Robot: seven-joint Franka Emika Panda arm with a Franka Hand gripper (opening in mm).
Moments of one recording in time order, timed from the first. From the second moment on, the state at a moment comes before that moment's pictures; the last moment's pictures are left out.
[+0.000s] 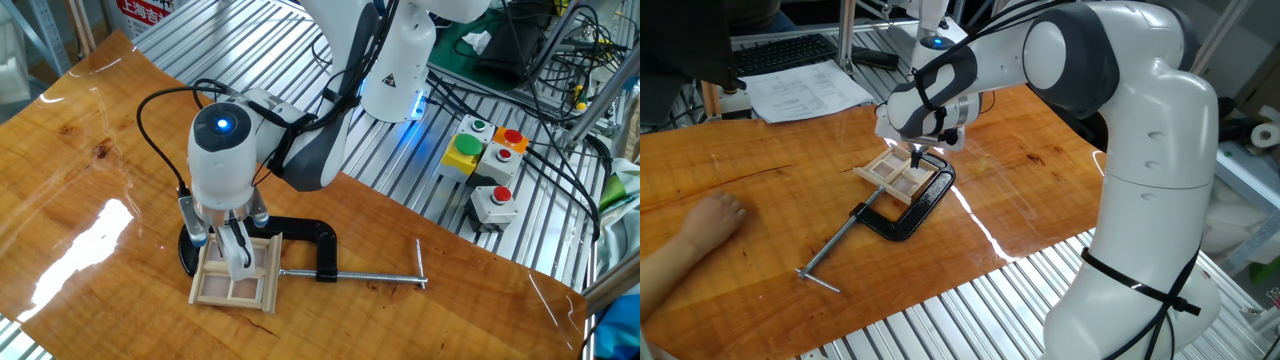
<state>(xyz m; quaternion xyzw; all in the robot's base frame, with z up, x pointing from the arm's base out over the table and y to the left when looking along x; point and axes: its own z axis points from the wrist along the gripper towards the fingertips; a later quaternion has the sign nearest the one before) 0.588 -0.067 0.084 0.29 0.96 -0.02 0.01</state>
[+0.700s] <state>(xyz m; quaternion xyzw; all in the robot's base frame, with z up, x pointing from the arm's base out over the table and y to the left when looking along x) 0.583 -0.068 0.073 0.31 0.95 -0.02 0.03</state>
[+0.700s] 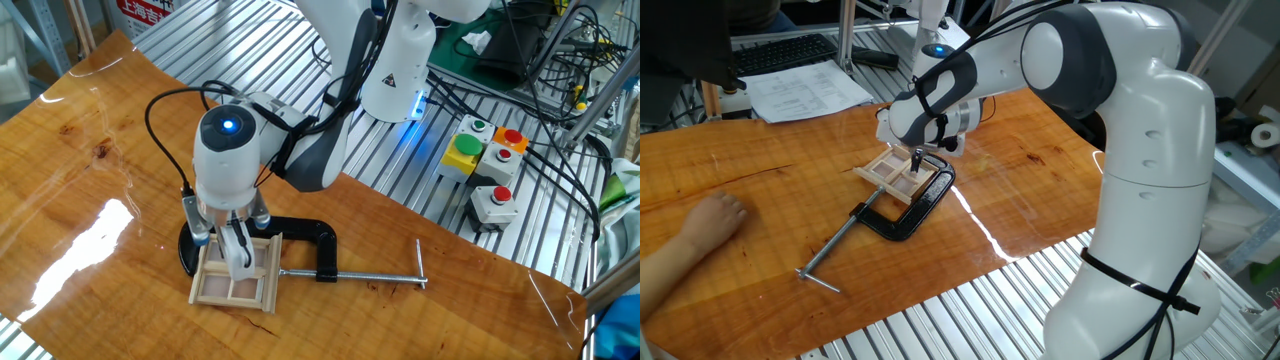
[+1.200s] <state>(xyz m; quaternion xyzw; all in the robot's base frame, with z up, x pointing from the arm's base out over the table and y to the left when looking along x) 0.578 -0.066 0.072 0.31 0.95 -0.02 0.03</state>
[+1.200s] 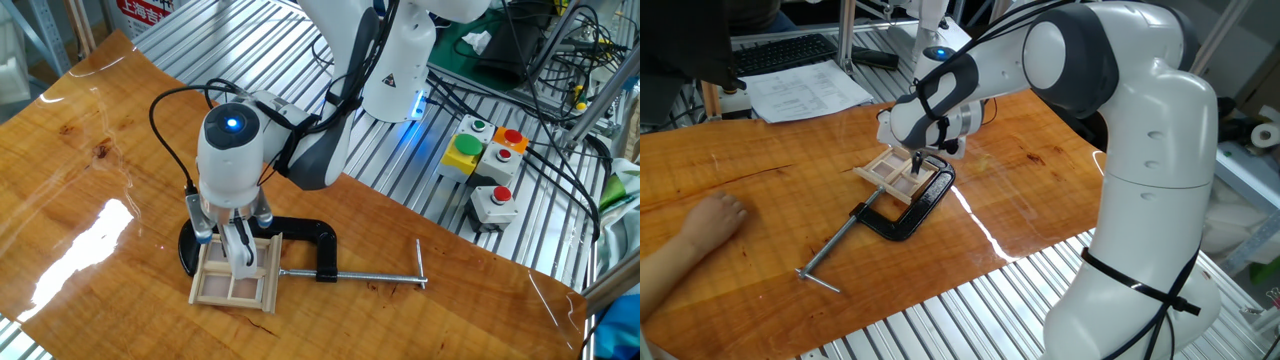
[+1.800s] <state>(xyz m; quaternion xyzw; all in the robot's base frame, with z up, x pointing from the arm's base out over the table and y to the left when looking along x) 0.576 -0.064 0.068 0.32 0.95 -0.01 0.04</state>
